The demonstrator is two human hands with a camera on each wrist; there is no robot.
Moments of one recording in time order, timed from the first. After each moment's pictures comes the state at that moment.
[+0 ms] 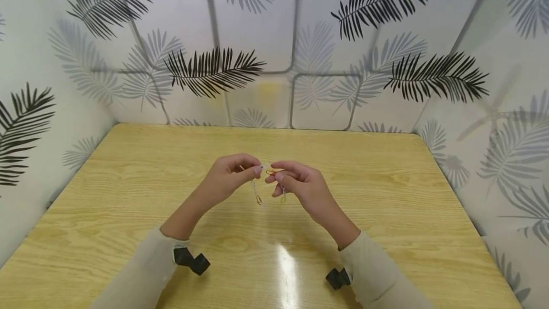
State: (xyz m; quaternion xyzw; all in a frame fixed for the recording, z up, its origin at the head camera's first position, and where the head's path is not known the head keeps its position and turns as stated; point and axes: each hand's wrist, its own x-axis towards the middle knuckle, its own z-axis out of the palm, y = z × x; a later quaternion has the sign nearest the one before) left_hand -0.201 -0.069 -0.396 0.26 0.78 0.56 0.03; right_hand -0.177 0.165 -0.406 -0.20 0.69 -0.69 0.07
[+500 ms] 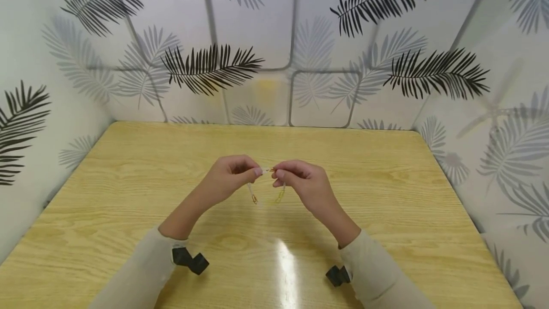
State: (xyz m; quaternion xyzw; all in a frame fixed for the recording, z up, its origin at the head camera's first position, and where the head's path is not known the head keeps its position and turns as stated) left_hand -0.198 -0.068 -0.396 0.25 0.78 0.57 0.07; right_hand -0.176 0.167 -0.406 -0.19 0.72 -0.67 0.02
